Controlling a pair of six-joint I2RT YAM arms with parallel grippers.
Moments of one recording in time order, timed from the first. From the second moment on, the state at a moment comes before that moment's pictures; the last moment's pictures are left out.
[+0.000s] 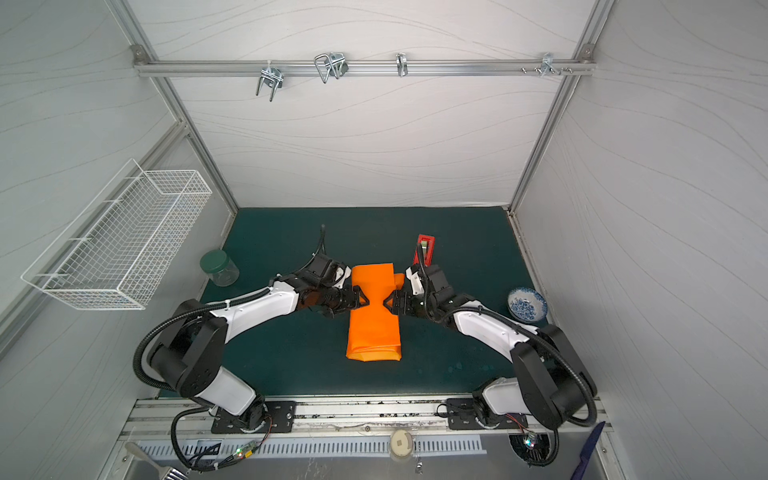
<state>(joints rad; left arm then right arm) -0.52 1.53 0.89 -0.35 0.42 -0.71 0.58 1.38 0.66 -0.10 -0.41 0.59</state>
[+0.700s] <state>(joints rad) -0.38 1.61 0.90 -0.30 0.48 -0.74 0.65 1.69 0.92 0.01 -0.45 0.69</state>
